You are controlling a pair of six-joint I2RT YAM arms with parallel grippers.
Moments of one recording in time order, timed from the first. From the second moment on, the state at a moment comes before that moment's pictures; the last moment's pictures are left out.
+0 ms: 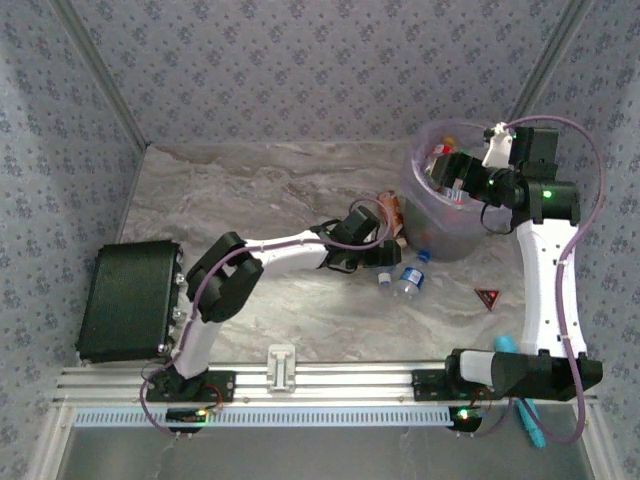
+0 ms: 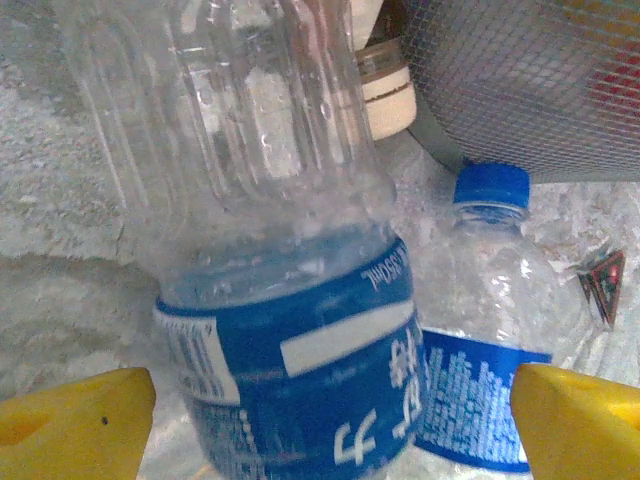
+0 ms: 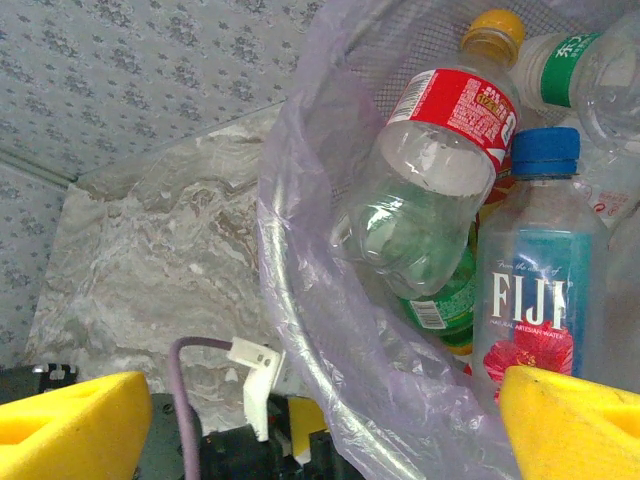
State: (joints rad) left arm -0.95 2.10 1.49 -0.22 0.19 -0.88; right arm -0.08 1.27 1.61 -1.03 -0.40 0.26
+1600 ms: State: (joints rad) left arm -0.69 1.29 0.83 0.31 0.38 -0.64; right arm 0.50 1.50 1.51 -0.60 -0.61 0.41
